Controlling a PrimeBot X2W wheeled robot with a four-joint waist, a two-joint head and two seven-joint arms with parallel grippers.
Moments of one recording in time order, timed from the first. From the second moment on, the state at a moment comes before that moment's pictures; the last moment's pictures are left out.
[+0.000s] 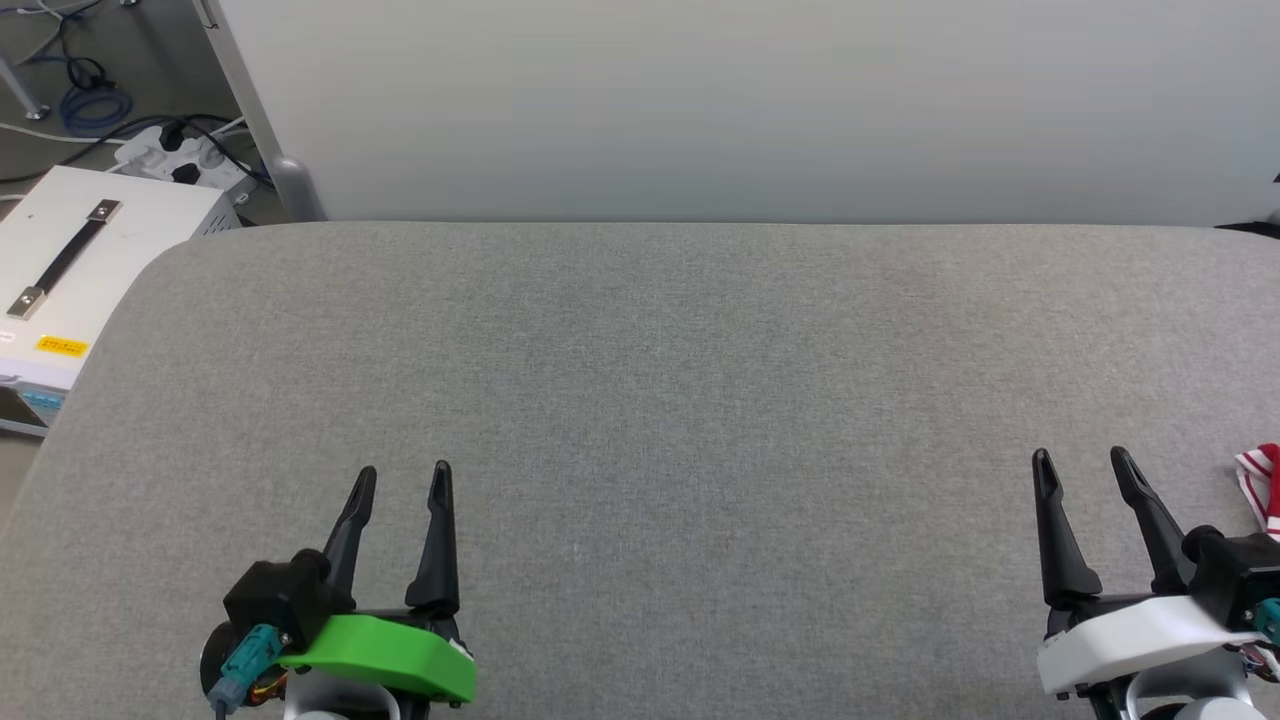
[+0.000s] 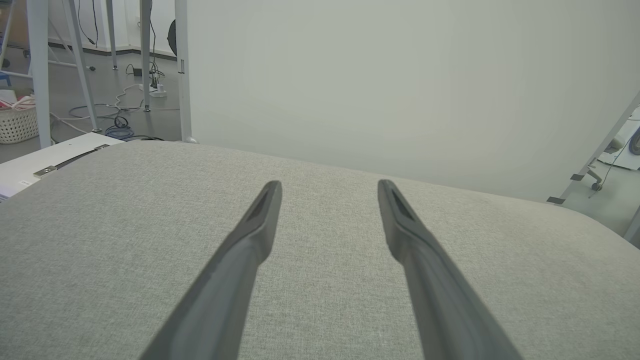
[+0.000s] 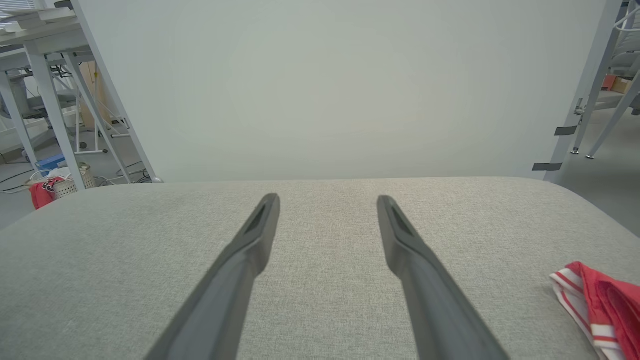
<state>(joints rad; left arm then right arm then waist) 0.01 0.08 -0.06 0.12 -0.30 -0.09 -0.26 0.04 -0.10 -0.03 0.01 0.21 0.13 -0.18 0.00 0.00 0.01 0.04</state>
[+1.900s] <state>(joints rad) 0.01 0.06 -0.03 0.10 -0.22 -0.09 -0.19 0.04 -0.09 -0.02 0.03 0.16 0.13 -0.14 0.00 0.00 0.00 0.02</state>
